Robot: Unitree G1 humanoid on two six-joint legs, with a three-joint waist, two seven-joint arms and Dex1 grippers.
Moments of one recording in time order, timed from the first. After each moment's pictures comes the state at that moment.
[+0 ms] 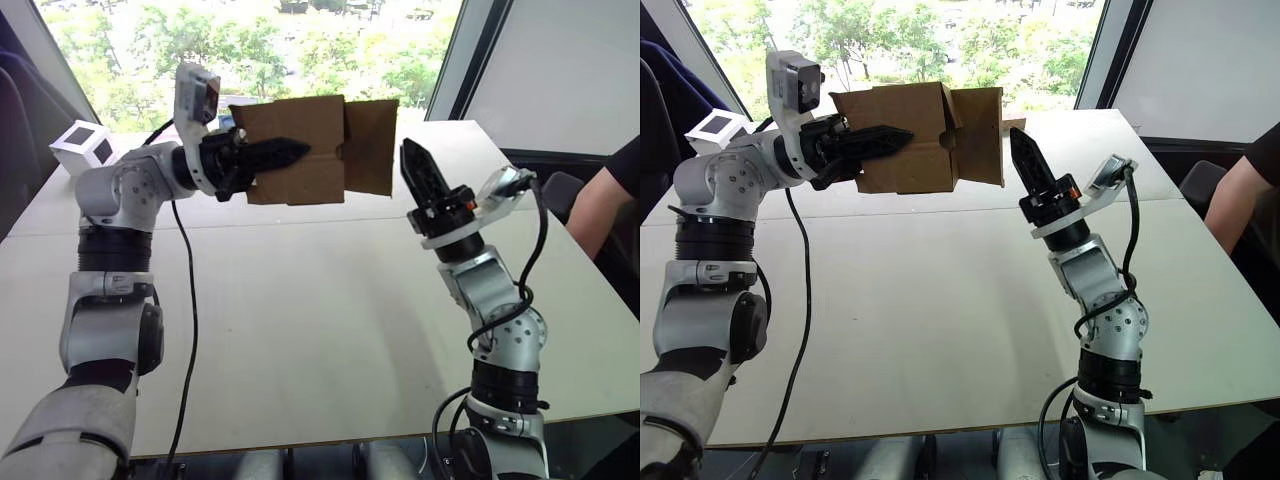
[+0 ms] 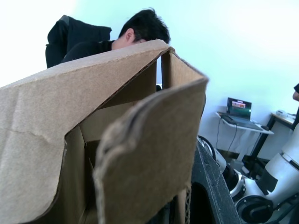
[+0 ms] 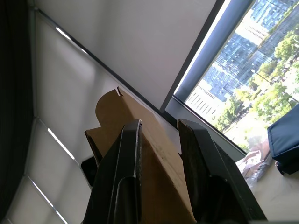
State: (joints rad) left arm -1.11 0.53 0.11 0.43 -0.69 0.80 -1.42; right arm -0.49 -0.11 -0.26 -0.23 1.39 0.56 0.26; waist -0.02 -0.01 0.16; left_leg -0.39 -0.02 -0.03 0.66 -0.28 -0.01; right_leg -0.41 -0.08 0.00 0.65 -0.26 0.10
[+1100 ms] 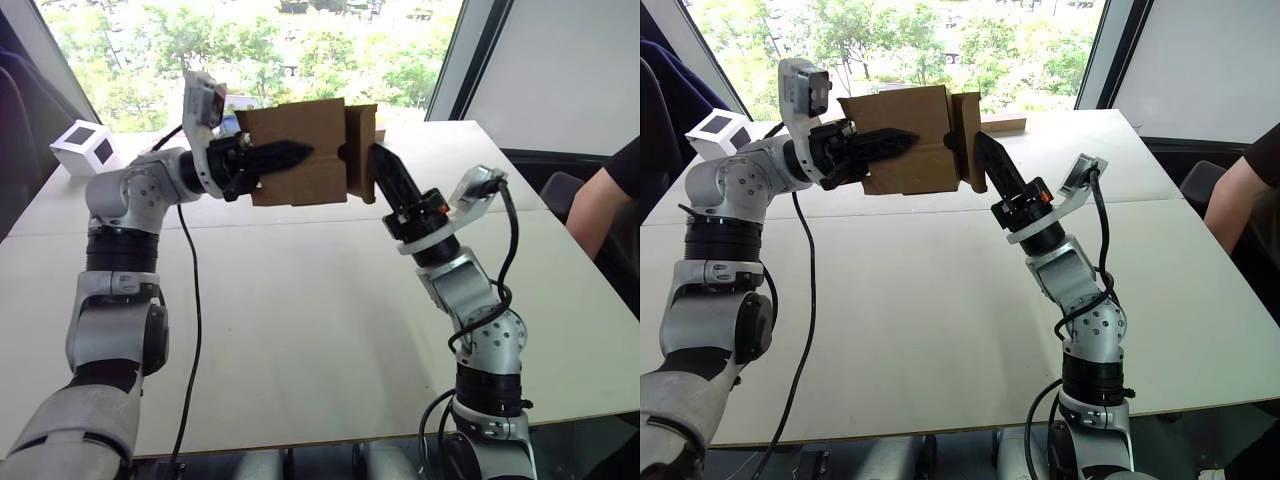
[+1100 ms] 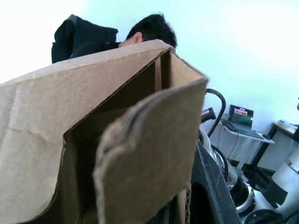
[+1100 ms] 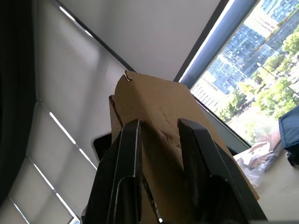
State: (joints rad) left arm -1.11 0.51 0.11 0.46 -0.69 0.80 -1.39; right arm -0.48 -0.06 -0.18 -0.27 1.27 0.52 0.26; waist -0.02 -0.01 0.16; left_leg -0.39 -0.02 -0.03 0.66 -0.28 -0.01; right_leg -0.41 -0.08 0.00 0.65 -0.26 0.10
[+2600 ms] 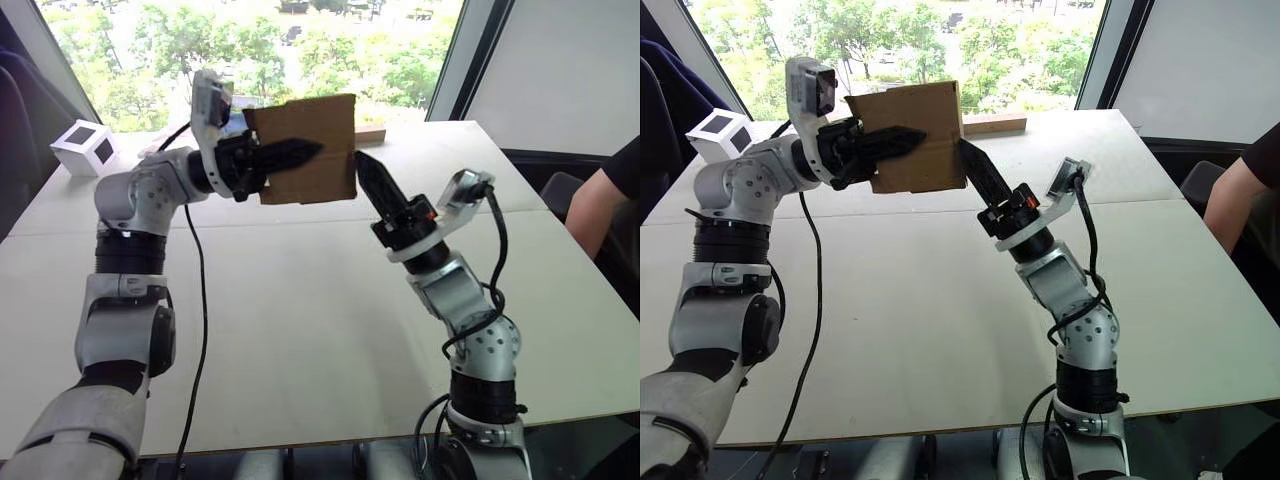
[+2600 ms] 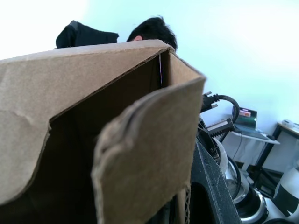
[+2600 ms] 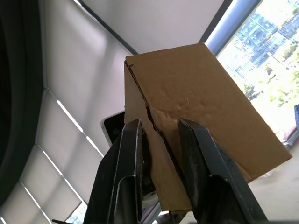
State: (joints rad) left arm -1.11 0.49 0.13 0.43 -0.69 0.79 -1.36; right arm -0.44 -0.08 -0.16 -0.36 1.32 0.59 0.25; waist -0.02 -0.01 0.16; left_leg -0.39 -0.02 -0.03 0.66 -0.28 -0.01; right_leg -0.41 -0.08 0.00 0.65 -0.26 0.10
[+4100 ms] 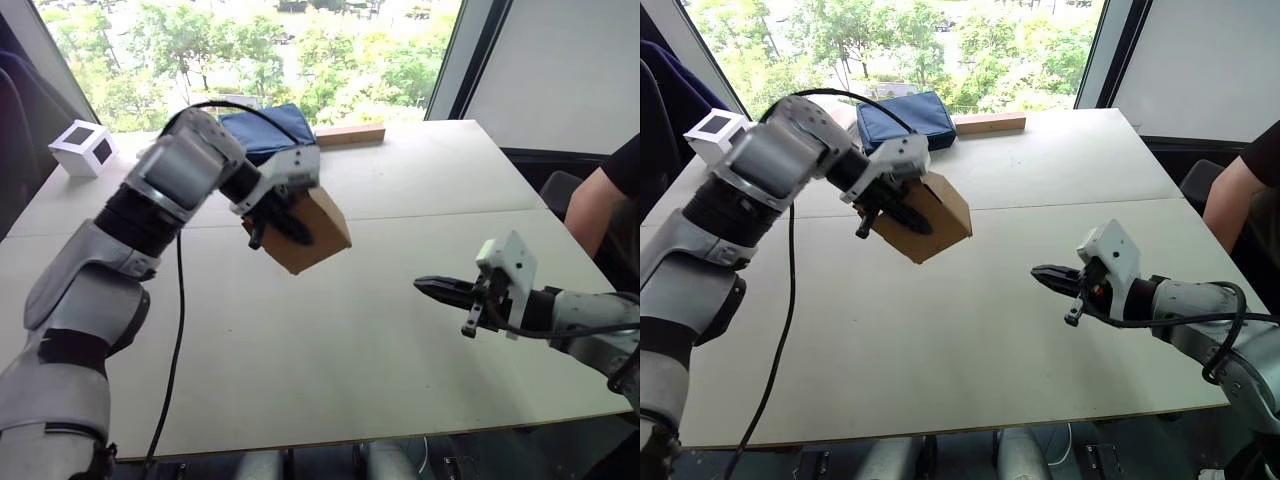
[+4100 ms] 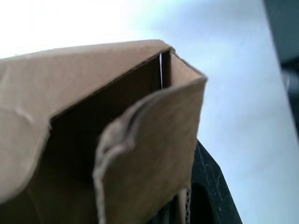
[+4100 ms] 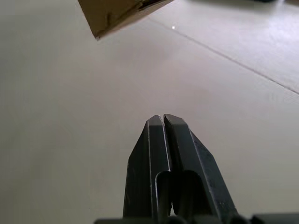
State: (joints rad) left arm -1.35 0.66 -0.70 0.32 -0.11 0.72 -1.58; right arm -0.04 -1.03 -0.16 -0.62 0.78 0.69 0.65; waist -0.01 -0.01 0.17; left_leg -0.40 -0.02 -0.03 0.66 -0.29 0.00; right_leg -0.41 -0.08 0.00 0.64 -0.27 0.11
